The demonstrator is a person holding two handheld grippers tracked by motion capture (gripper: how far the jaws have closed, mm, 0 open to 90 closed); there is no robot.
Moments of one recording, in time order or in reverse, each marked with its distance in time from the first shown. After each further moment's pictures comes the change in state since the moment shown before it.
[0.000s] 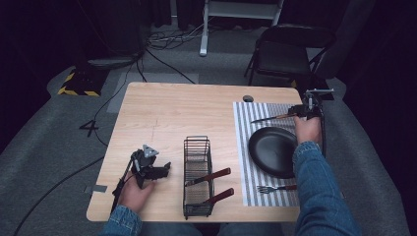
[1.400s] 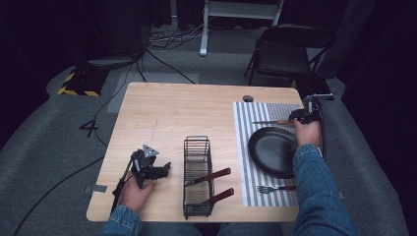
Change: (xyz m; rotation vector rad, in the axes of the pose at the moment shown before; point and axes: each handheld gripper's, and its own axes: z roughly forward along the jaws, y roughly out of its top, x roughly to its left) left arm 0.000 0.000 0.000 -0.001 0.002 -0.002; right arm -0.016 -0.008 0.021 0.119 -0.057 0.075
